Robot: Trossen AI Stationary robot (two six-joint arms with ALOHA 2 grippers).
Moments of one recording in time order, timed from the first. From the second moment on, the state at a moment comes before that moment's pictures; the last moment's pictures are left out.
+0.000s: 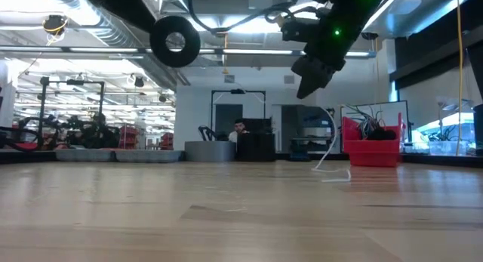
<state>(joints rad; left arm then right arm) -0.44 1.18 0.95 -0.65 -0.81 -0.36 0.11 1.65 1.13 -0.65 0.81 0.32</state>
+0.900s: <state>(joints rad) -0.44 1.18 0.95 -0.67 -0.75 -0.36 0.12 1.67 1.13 -0.49 0.10 0.18</state>
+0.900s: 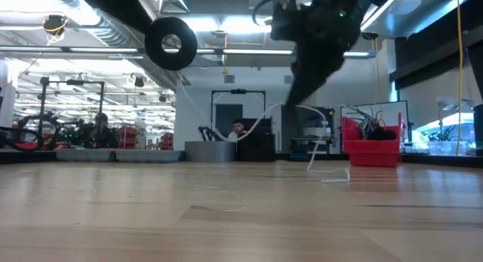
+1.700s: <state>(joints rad) -0.44 1.18 0.95 -0.56 -0.75 -0.26 0.12 1.89 1.13 0.30 0.07 -0.07</state>
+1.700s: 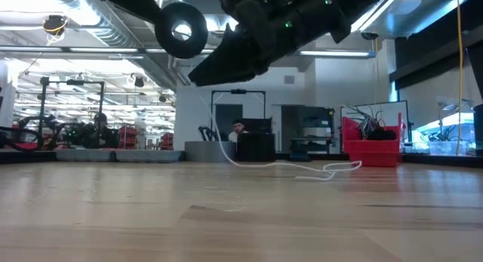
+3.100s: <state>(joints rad) -0.41 1.19 0.95 -0.50 -1.06 -0.28 0.19 1.75 1.13 -0.01 0.31 -0.27</state>
